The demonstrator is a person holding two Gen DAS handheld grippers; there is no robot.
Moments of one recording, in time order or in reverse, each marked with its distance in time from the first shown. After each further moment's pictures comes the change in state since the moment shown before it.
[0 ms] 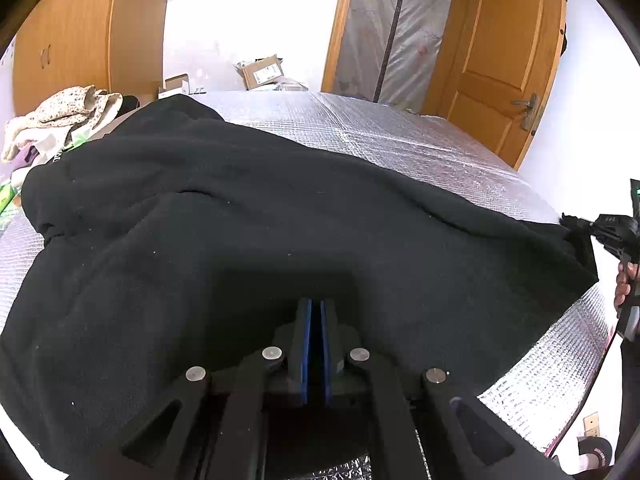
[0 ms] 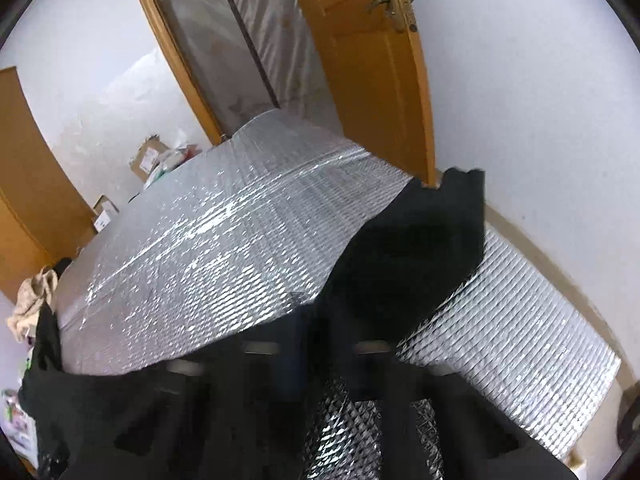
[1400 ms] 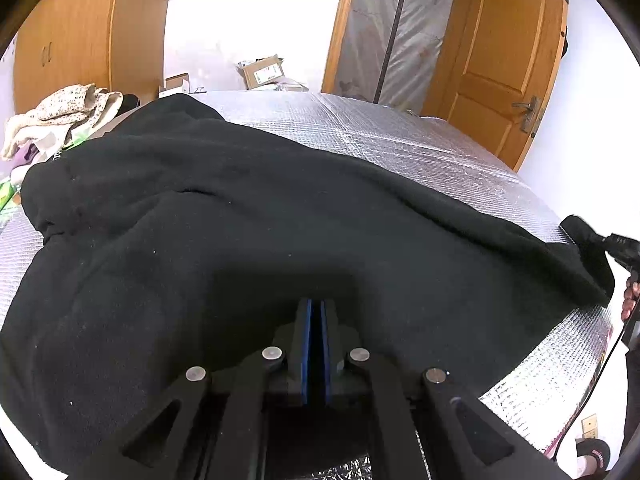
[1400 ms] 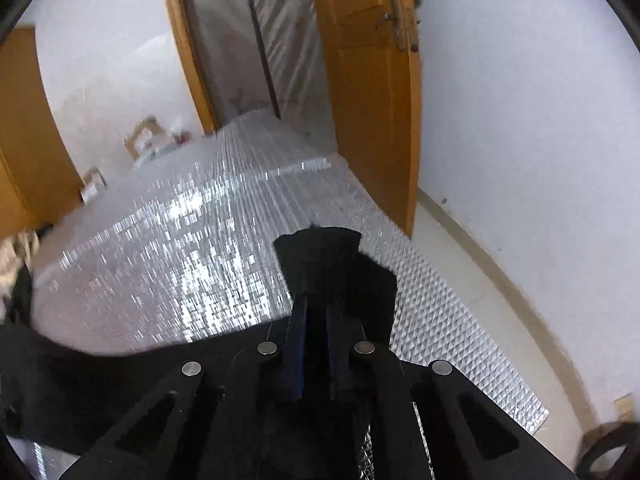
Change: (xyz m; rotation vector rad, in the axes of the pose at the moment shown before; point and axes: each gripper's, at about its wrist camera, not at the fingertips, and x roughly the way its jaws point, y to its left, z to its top) left arm 0.000 0.002 0.000 -0.004 -0.001 -0.001; right arm -0.028 -0.052 0.000 -0.098 -0.024 -0.056
